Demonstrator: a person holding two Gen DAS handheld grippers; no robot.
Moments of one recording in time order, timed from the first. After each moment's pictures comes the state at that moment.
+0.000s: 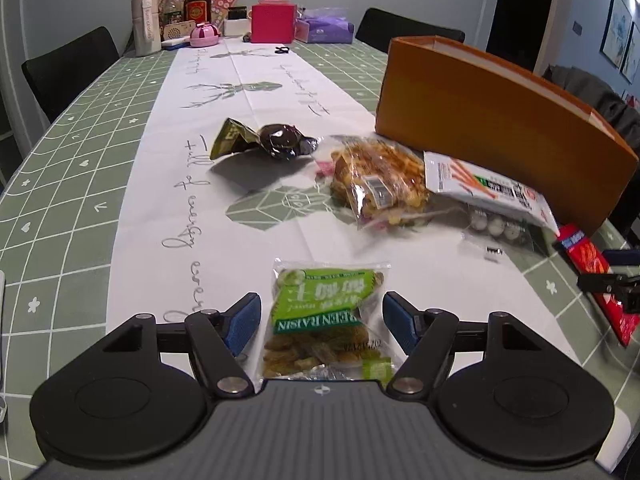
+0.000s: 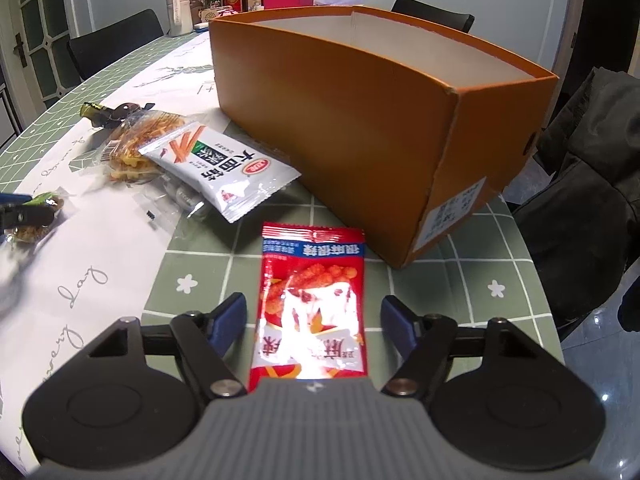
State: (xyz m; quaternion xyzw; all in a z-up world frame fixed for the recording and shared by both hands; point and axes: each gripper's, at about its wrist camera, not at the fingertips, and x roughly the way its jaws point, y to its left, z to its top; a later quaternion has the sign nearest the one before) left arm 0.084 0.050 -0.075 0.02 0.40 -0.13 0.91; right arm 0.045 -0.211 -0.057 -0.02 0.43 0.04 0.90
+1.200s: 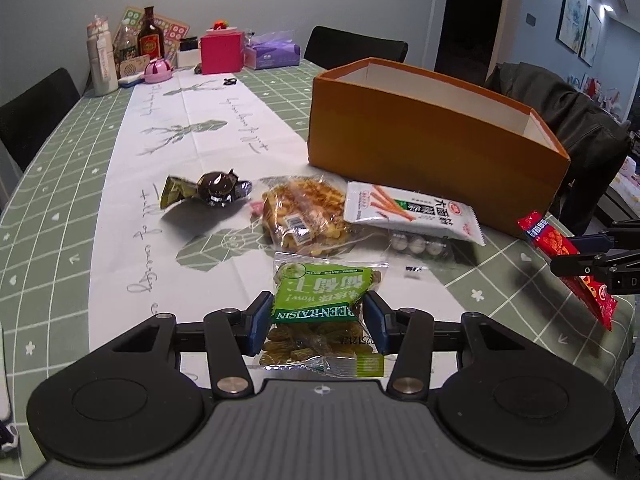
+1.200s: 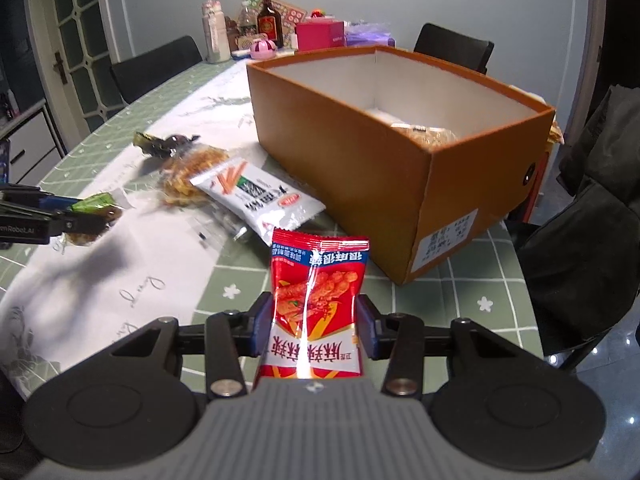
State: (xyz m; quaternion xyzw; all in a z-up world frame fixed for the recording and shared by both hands) left arm 0.065 0.020 -0.032 0.05 0.37 -0.19 0.91; right arm 0.017 -0.225 -0.014 0.00 0.39 0.11 0.91
